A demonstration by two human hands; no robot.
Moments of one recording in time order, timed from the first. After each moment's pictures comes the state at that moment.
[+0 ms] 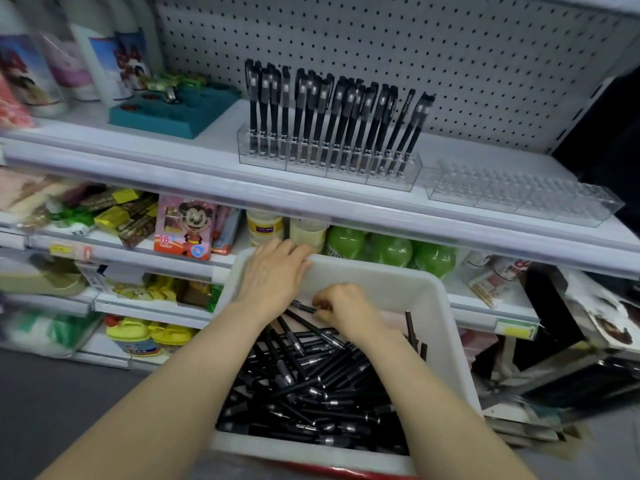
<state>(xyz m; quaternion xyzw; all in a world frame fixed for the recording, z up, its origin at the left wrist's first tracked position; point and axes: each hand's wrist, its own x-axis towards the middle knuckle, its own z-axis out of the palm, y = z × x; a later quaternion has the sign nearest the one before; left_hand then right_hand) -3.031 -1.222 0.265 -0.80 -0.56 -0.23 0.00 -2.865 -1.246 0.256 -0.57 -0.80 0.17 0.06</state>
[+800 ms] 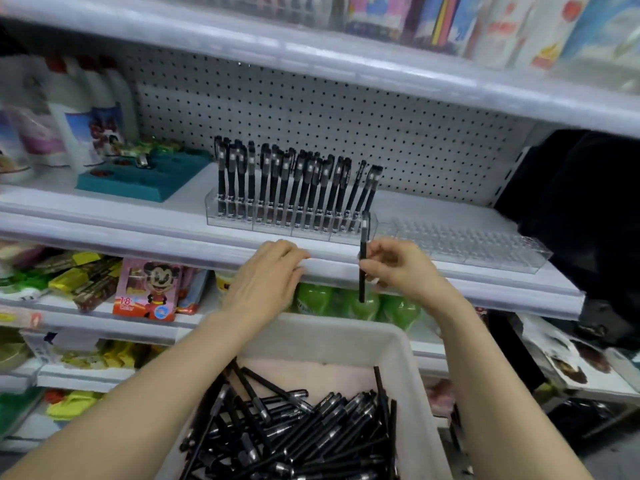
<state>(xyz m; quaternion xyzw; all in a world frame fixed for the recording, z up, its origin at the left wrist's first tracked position) -3.003 -1.197 0.349 -0.82 -0.48 -0.32 0.03 -2.768 -1.219 0.410 -0.59 -0.67 0.30 0.34</state>
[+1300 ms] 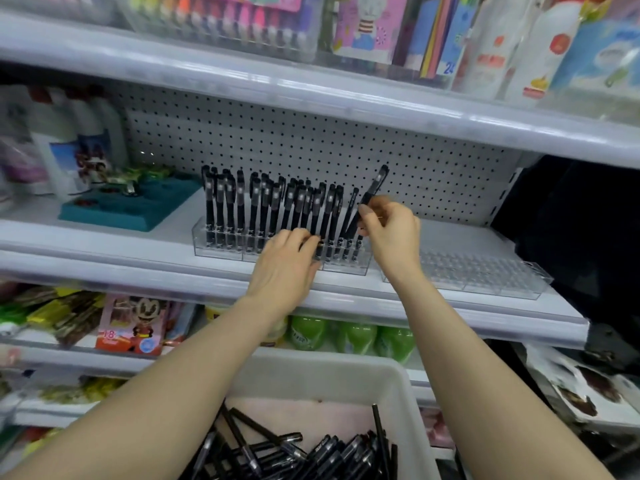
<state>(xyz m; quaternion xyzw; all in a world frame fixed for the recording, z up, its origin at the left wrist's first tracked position) -2.961 -1.131 0.376 -0.81 -0.51 -0.28 0.10 -2.792 -1.133 0.446 -0.60 -0.60 0.06 0.52</state>
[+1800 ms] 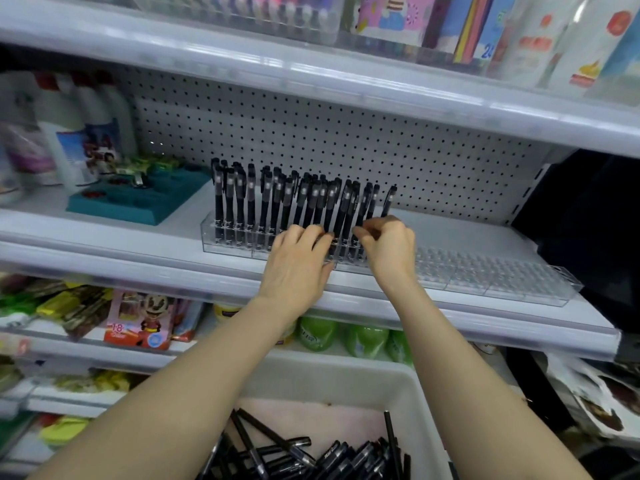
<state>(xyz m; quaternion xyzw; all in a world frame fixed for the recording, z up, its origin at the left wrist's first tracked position) -2.961 -1.121 0.369 -0.80 -0.50 -0.30 0.15 -2.804 -1.110 0.413 -0.67 -0.60 0.05 0.44</state>
